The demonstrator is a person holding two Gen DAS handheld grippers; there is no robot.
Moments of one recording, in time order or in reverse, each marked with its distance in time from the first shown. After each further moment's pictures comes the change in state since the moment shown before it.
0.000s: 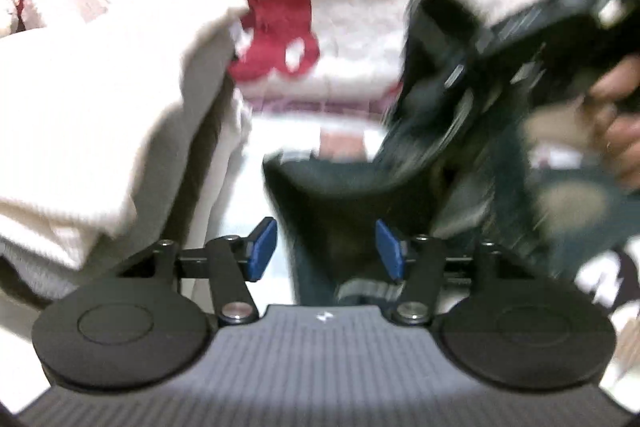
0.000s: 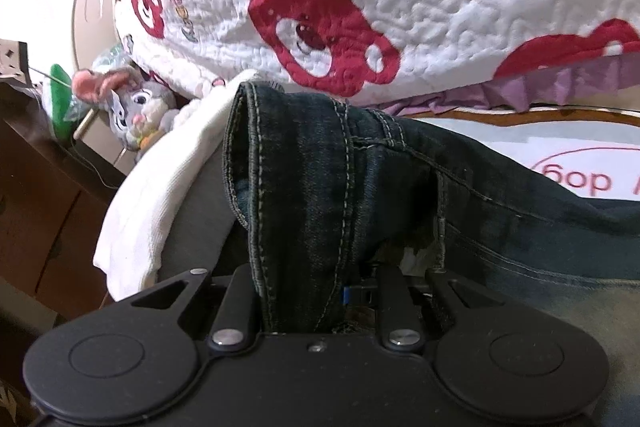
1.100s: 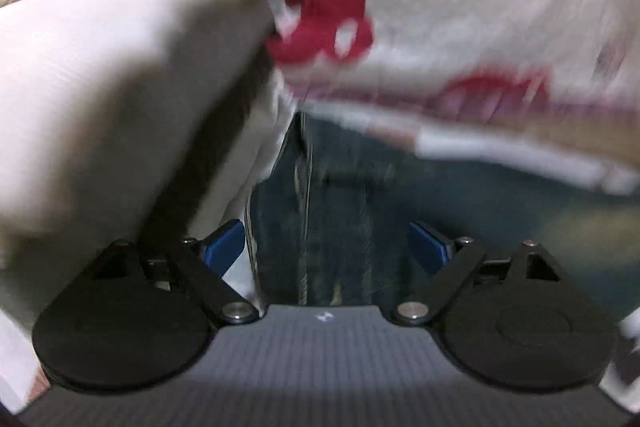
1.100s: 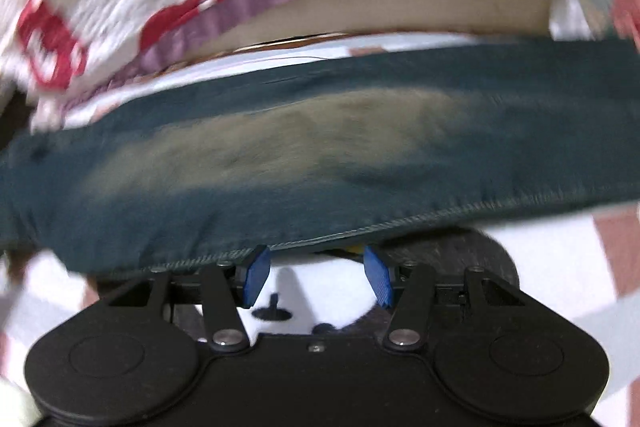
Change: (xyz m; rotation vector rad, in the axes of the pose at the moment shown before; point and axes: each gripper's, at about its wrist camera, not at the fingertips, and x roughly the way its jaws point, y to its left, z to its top) left arm 0.078 -0.017 0.001 -0.050 0.112 0.243; right arm -0.170 -0.193 -0.206 0.202 -0.240 -0.632
